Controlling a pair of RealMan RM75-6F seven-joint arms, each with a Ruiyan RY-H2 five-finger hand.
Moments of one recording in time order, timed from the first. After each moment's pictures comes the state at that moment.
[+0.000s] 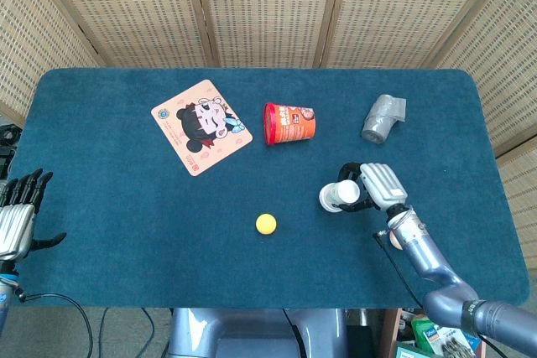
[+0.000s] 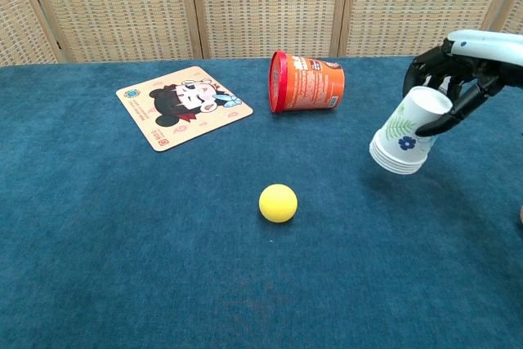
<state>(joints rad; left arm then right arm) -0.19 -1.15 -0.10 -1.59 1.33 1.33 0.12 0.61 -1.34 0.27 -1.54 -1.19 0.88 0.14</state>
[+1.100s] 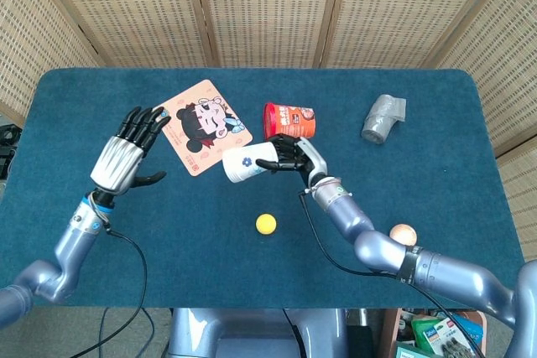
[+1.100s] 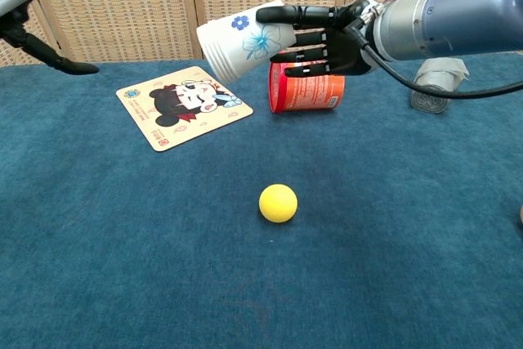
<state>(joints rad) -0.61 -1.51 -0.22 -1.15 1.63 1.32 -0.12 0.96 -1.49 0.56 -1.57 -0.32 0.61 0.53</state>
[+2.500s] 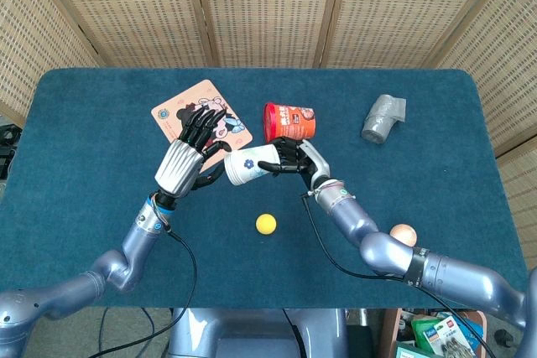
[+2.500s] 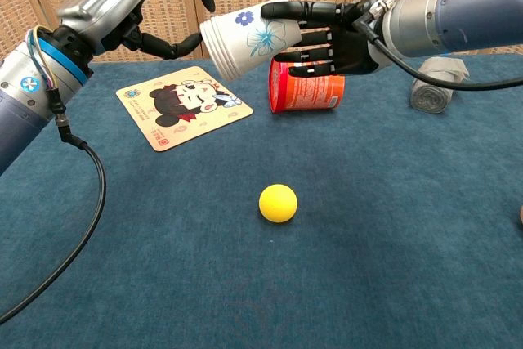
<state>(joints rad) -0.79 -1.81 -0.24 -0.96 1.61 1.43 -0.13 0.94 -1.45 0.57 -1.62 -0.28 0.60 0.52</state>
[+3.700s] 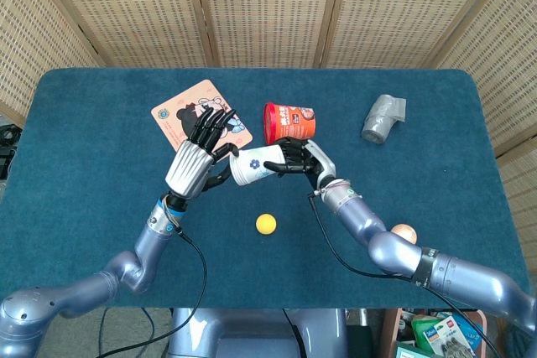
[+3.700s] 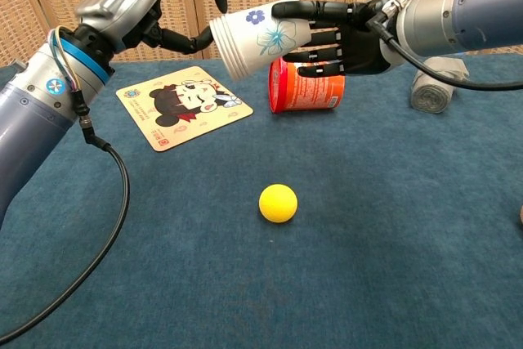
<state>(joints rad) -0.83 -1.88 -0.25 -0.94 1.59 1.47 -0.09 0.91 -1.42 0.57 -1.62 -0.31 0.56 0.55</state>
